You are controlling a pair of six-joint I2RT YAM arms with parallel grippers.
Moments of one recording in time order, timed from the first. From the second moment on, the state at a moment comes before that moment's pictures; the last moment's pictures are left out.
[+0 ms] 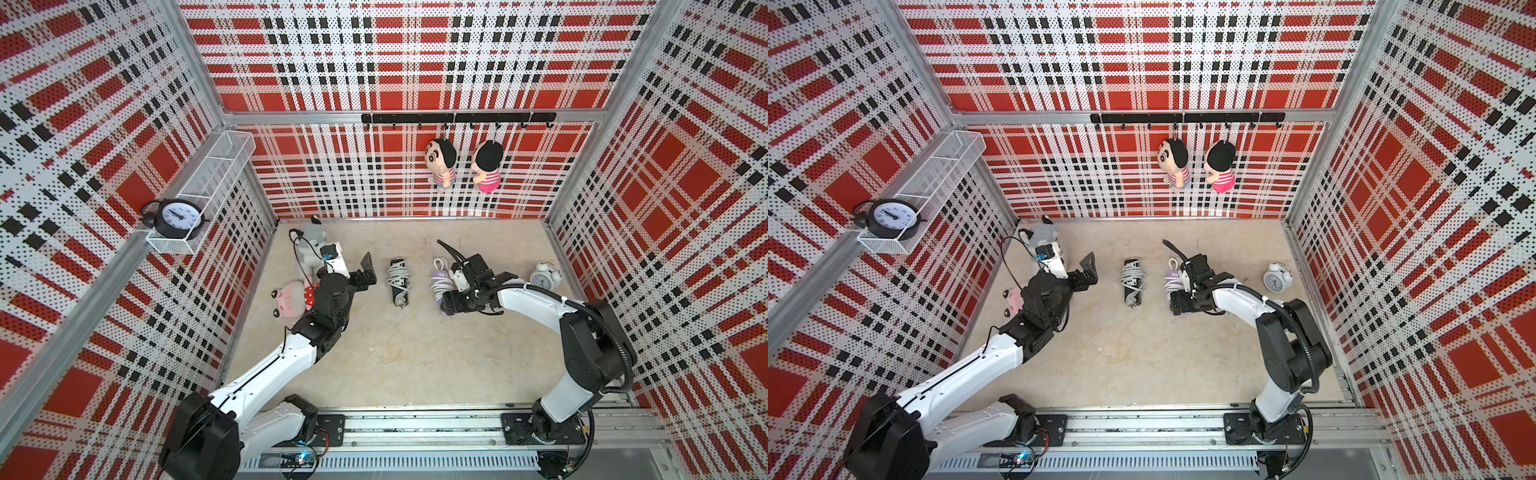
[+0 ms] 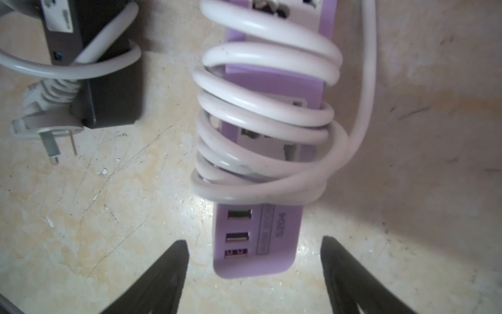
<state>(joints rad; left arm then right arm) -0.50 1.07 0.63 0.31 -0.41 -0.38 0.46 1.69 1.06 -0.50 -0.19 0.27</state>
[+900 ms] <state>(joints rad) -0.48 1.00 0.55 0.33 -0.27 -0.63 0.48 1.73 1.01 -0.37 -0.15 0.32</state>
